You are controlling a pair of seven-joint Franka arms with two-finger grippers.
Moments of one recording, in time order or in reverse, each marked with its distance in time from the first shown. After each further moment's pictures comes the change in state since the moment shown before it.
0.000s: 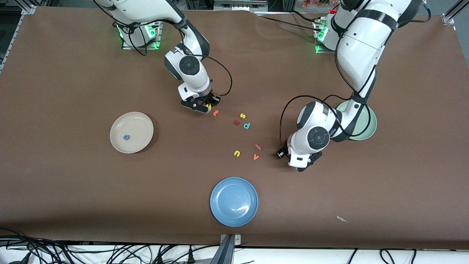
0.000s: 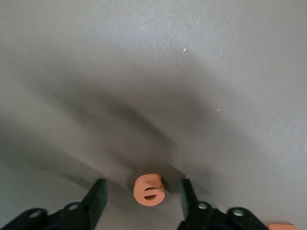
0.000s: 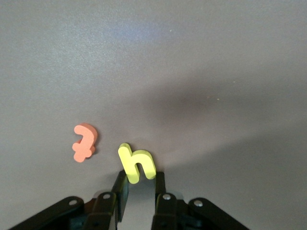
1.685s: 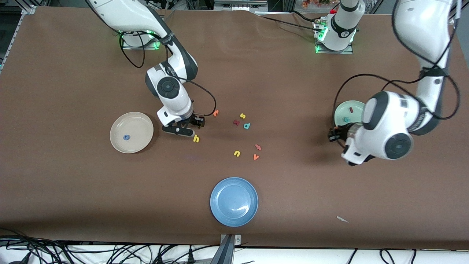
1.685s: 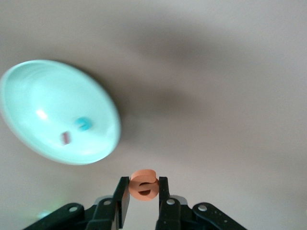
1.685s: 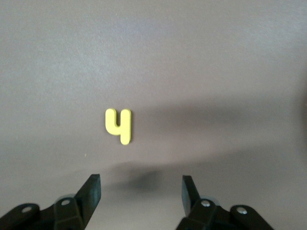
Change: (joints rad) left arm 0.271 -0.268 0.033 0.035 0.011 -0.701 0.559; right arm -0.036 0.058 -0.158 0.234 -0.008 -0.162 -0.343
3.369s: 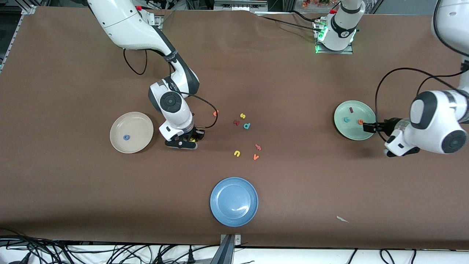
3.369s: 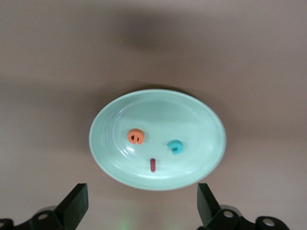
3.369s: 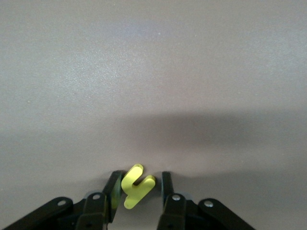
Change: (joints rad) left arm 0.277 -0.036 -0.072 -0.106 0.124 0.081 0.352; right arm 0.002 0.117 -0.034 0.113 -0.044 0.054 -0.081
